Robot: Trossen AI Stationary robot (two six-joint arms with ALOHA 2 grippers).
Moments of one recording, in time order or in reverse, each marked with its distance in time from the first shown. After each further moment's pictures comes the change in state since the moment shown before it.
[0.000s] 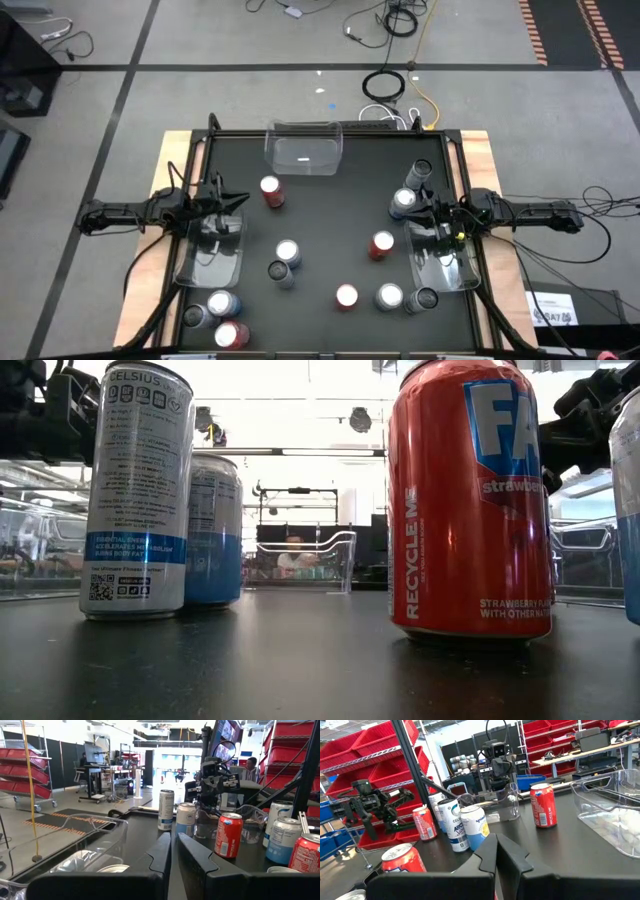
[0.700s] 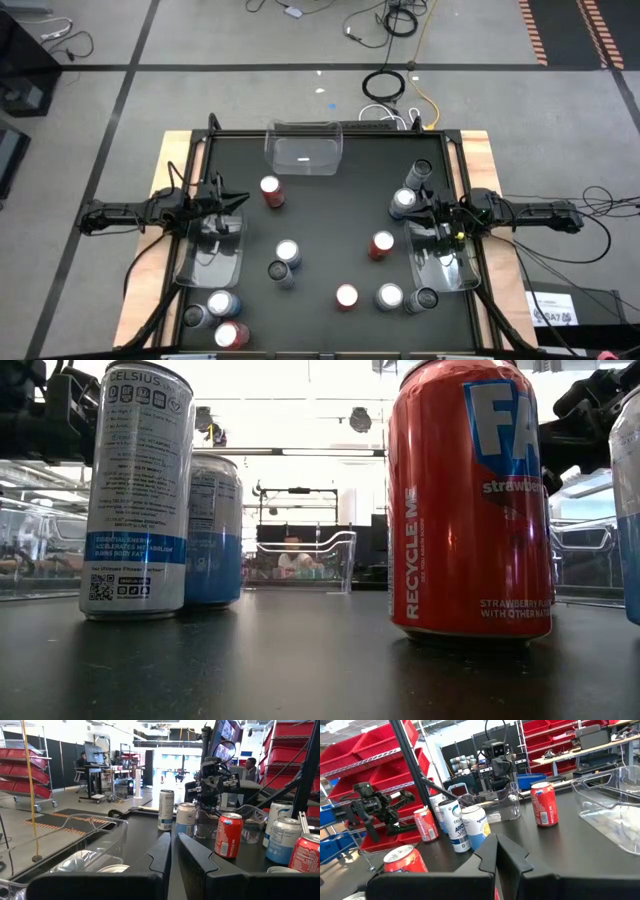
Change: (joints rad) left arm 0.000 0.000 0.000 0.000 0.000 0.000; right arm 0.000 0.000 0.000 0.001 0.000 0.025
